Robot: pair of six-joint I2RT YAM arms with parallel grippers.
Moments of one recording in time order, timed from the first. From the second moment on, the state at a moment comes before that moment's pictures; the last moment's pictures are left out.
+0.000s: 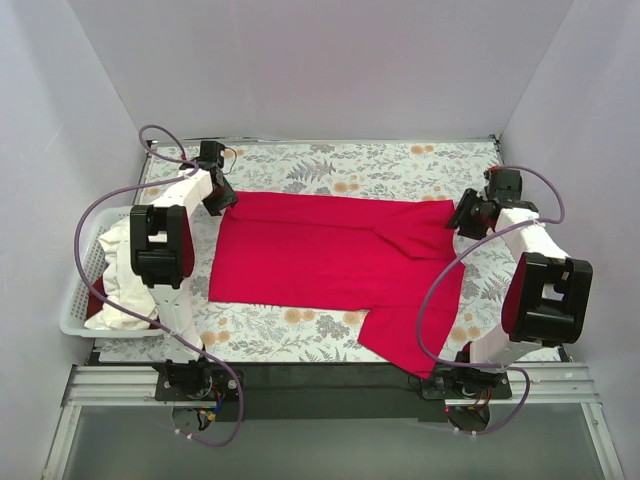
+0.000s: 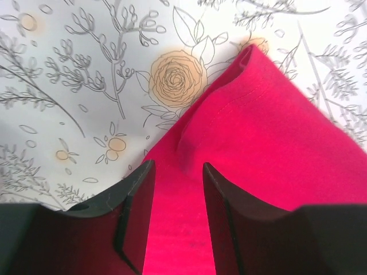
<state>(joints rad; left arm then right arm) -0.06 2.08 1.60 -0.64 -0.20 -0.62 -0.13 1.57 1.06 -0.48 -0.21 0.32</state>
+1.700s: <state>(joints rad) -0.16 2.12 1.73 -0.76 -0.42 -0.60 -0.22 1.64 1.06 -0.22 -0.43 0.37</state>
